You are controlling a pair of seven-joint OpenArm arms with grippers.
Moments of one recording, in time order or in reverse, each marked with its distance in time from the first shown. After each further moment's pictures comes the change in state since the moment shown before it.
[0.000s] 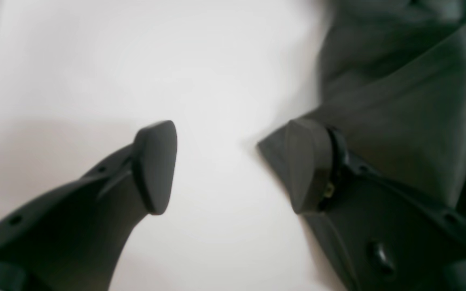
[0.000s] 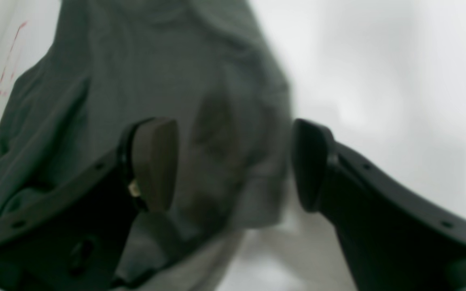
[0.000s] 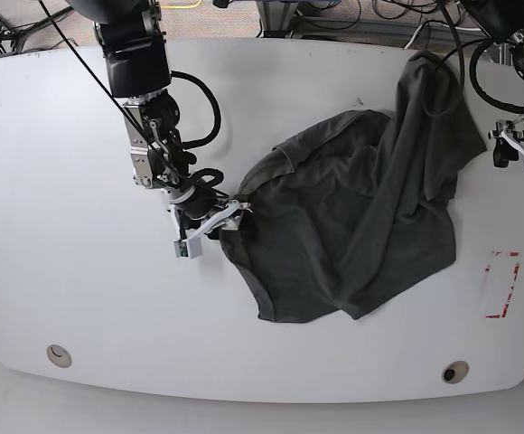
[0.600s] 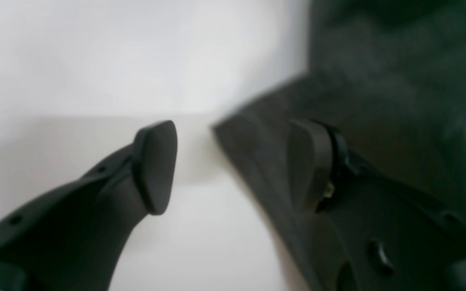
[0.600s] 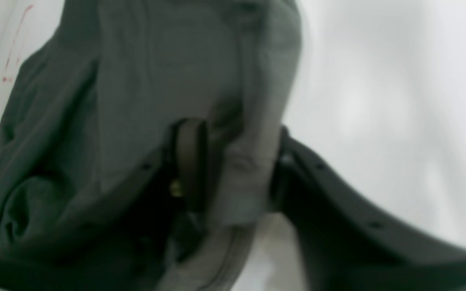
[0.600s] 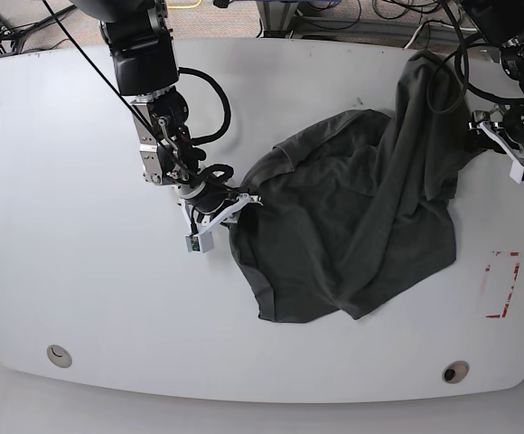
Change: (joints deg) left arm 0.5 -0.3 5.3 -13.5 -1.4 0.0 -4.8; right arm -0.3 -1.4 -0.5 -0.3 0.0 -0.2 -1.6
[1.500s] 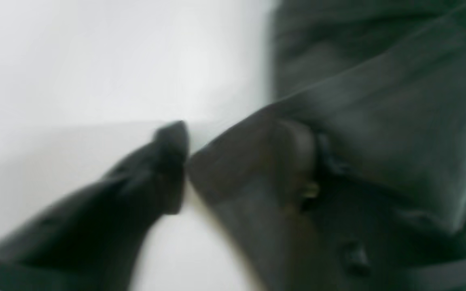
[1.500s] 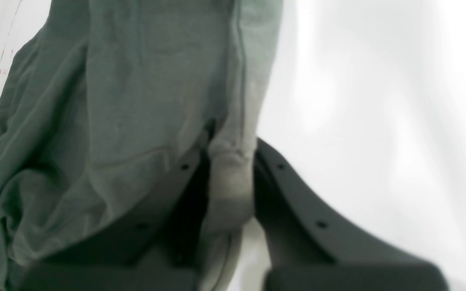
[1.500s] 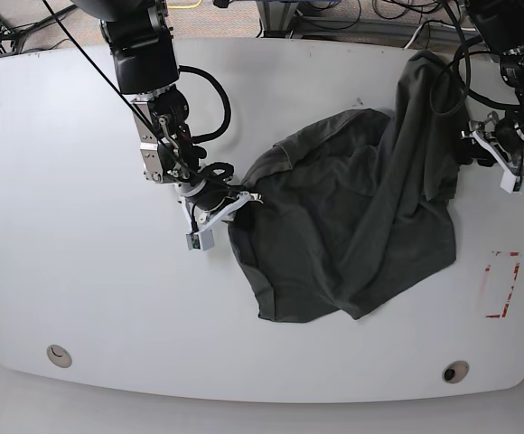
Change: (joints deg) left arm -1.3 -1.6 7.7 -6.7 -3.7 -0.2 -5.9; right arm -0.3 0.0 -0.1 -0.2 0.0 -0.2 0.0
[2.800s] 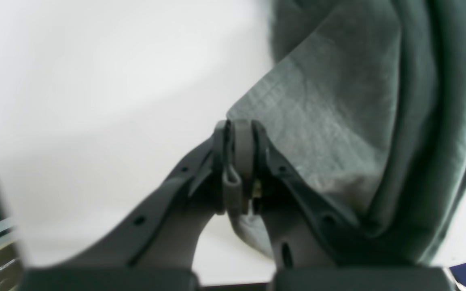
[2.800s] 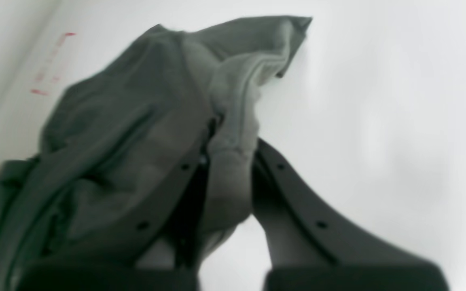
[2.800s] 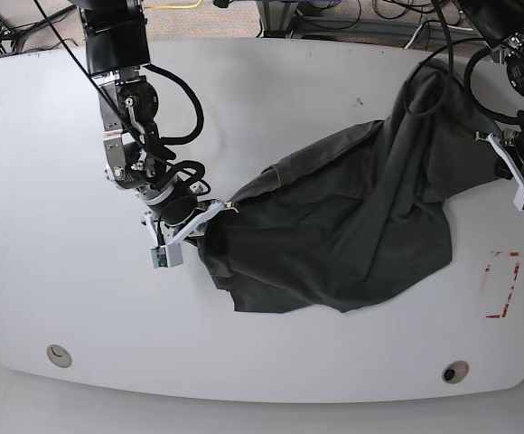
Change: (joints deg) left arm -1.5 1.3 -5.5 32.0 3.1 0.2 24.0; right arm -5.1 7.5 1.7 25.1 0.0 -5.0 -6.6
